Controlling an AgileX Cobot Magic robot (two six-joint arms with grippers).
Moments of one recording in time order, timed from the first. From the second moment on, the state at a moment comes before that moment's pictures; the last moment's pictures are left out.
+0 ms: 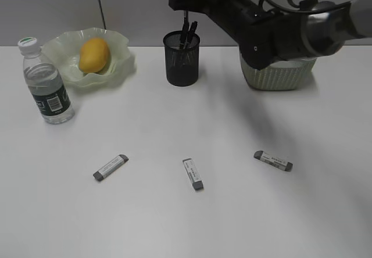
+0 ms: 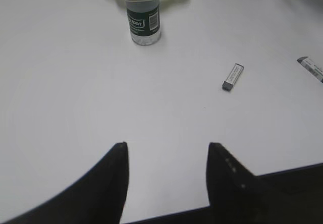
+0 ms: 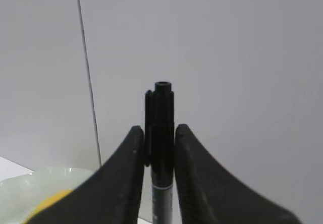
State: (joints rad) left arm -0.12 0.08 -0.56 -0.07 1.14 0.06; right arm 0.49 2.19 -1.43 -0.04 -0.82 0.07
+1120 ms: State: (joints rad) left arm -0.12 0.08 -0.56 -0.07 1.14 0.06; right arm 0.49 1.98 -1.50 -0.09 0.14 0.05
